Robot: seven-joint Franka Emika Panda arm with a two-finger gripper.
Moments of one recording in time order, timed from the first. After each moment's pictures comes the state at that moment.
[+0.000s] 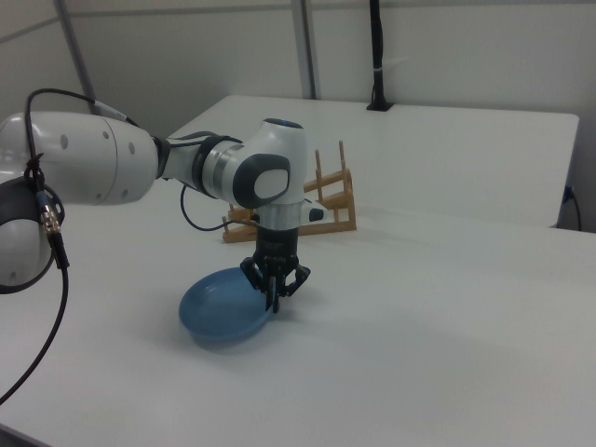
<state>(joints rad) -0.07 0.53 -0.11 -1.57 0.05 1.83 -0.46</state>
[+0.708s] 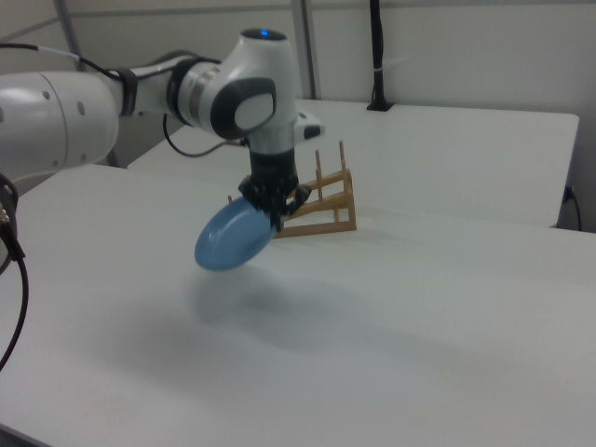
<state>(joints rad) -0.08 0.40 -0.11 -1.45 0.14 1.83 -0.46</state>
